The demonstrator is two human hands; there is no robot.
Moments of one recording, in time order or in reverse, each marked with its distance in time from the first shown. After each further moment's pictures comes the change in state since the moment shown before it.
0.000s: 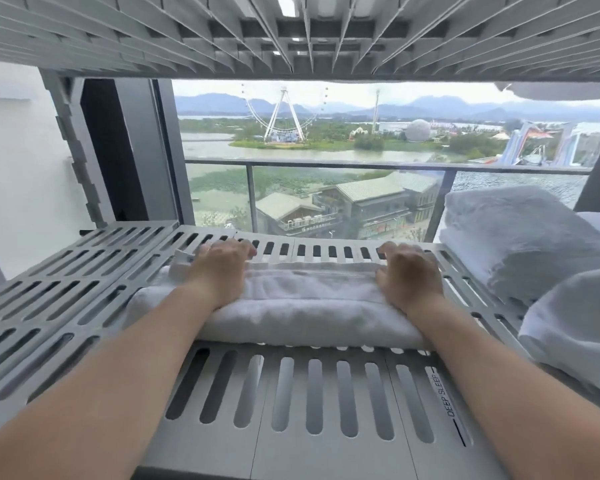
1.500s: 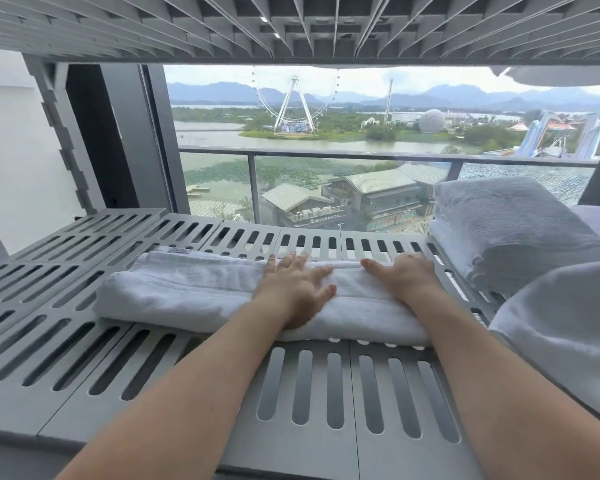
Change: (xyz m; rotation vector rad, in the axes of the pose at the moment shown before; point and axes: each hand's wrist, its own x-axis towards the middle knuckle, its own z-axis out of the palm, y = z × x) left_hand -0.004 0.150 0.039 -0.049 -0.274 0.077; right_hand 0.010 0.050 0.011 0.205 -0.399 0.309
